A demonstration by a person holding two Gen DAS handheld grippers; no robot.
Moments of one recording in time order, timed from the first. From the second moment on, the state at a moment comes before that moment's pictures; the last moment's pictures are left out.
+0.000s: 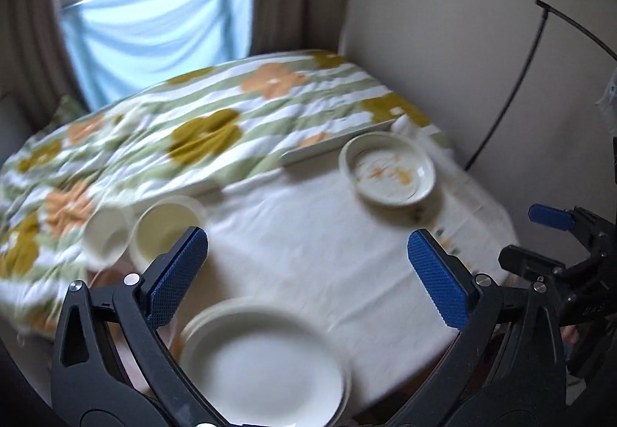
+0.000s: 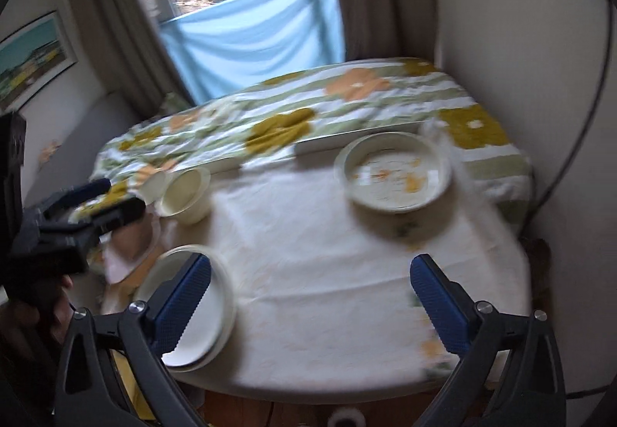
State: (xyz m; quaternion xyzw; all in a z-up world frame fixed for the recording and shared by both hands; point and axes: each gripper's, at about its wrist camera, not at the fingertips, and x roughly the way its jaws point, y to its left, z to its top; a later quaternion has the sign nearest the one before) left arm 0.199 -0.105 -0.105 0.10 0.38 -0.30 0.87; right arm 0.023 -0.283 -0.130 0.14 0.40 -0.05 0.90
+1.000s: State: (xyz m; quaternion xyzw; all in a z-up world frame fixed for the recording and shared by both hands) left arm 0.401 -0.332 -0.283 0.16 0.55 -0.36 0.74; right arm 0.158 -0.444 -0.275 0.31 0.48 -0.09 0.82
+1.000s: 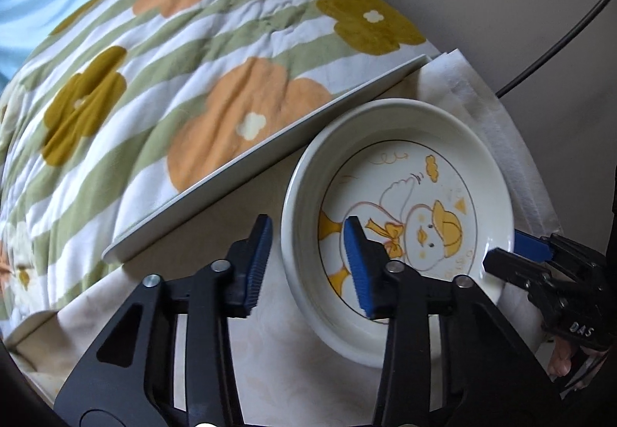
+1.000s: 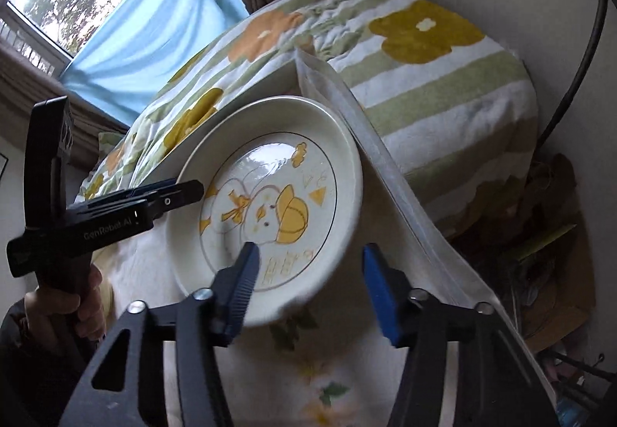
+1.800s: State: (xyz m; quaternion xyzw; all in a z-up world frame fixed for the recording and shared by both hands) left arm 0.395 -0.328 -0.262 0.17 0.53 -0.36 0.75; right arm 0.159 -0.450 -0.272 0.30 0.47 -0.10 0.82
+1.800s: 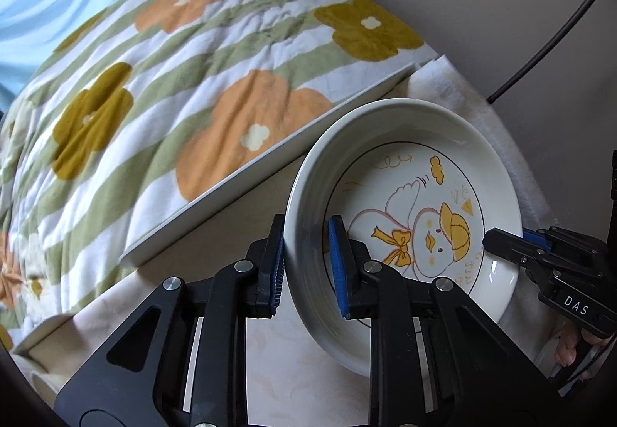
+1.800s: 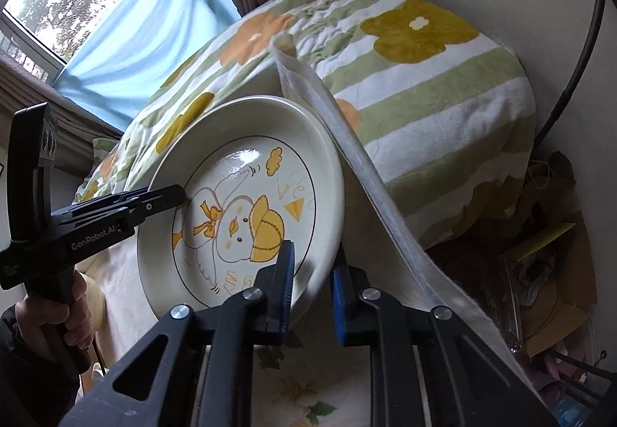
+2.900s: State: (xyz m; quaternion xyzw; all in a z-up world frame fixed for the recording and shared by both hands) left arm 0.168 0.001 -0.175 0.03 0.51 -0.20 0.83; right arm 0.047 -0.224 -0.191 0.20 0.50 0.10 0.84
